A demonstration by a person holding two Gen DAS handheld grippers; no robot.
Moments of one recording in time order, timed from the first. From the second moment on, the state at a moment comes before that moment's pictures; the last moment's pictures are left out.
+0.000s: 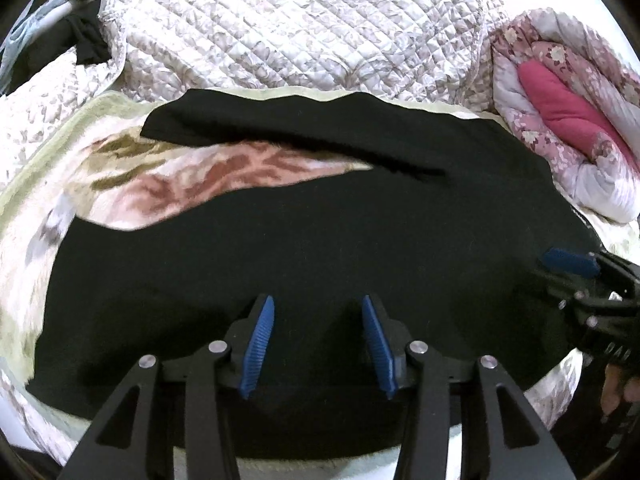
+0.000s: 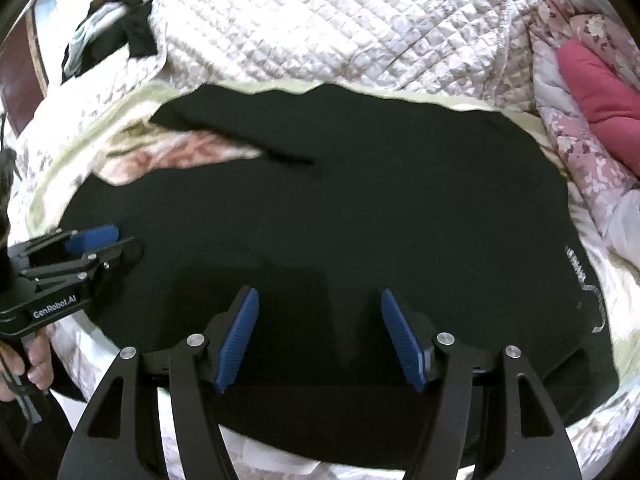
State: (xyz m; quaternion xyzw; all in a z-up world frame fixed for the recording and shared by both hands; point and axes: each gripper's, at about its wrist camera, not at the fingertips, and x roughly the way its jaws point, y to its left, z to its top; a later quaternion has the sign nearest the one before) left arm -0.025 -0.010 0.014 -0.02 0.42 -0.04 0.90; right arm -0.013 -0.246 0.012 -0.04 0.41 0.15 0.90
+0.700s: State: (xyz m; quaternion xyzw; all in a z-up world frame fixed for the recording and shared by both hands) left arm 0.182 0.008 0.043 0.01 0.42 -0.04 0.91; right arm 0.199 -0.292 0.040 -0.06 0.42 0.17 0.89
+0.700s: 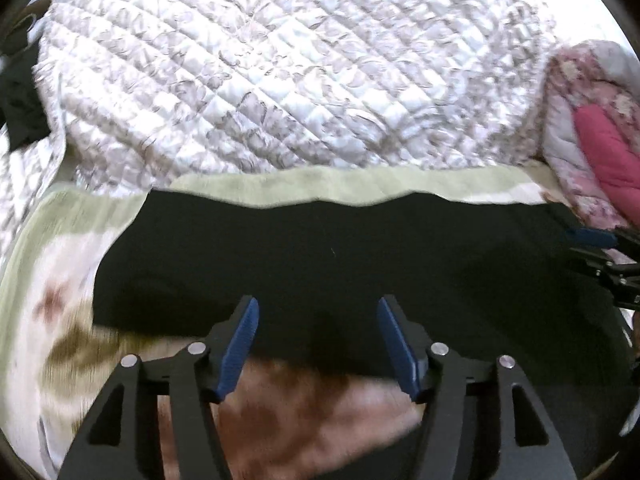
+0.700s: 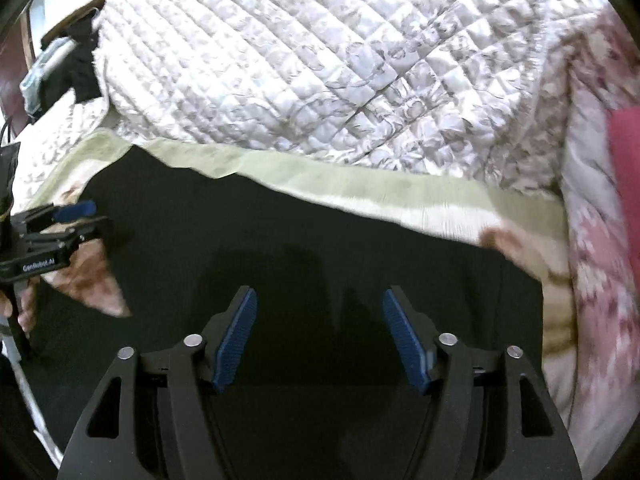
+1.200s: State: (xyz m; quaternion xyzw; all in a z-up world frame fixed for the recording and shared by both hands) left arm 0.262 -0.003 -0.012 0.05 0.46 -0.01 0.89; right arm 0.302 -0.273 -0.012 -0.09 0.48 0.18 0.85
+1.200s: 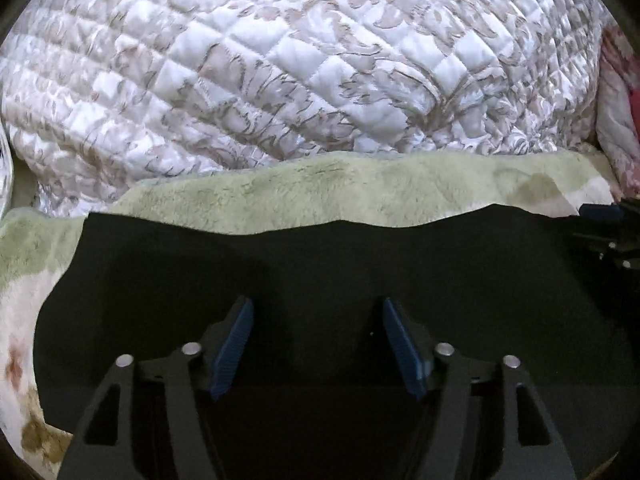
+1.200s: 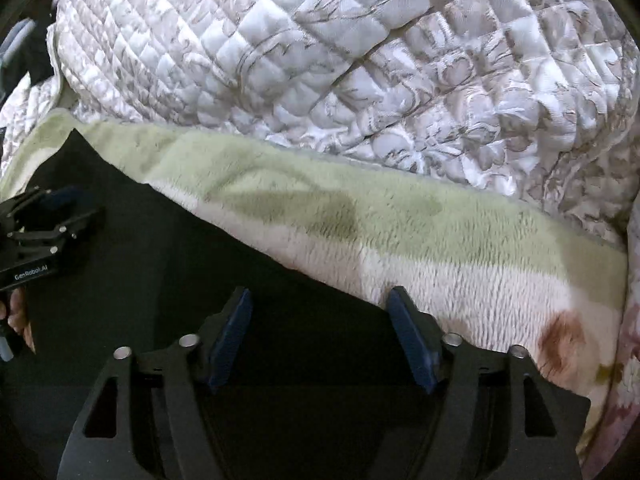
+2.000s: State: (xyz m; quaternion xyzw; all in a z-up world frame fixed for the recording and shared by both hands) left arm 0.021 0.014 0.074 -0.07 0.36 -0.07 0.93; right arm 0.004 -0.283 0.080 -0.01 0.37 0.24 0.90
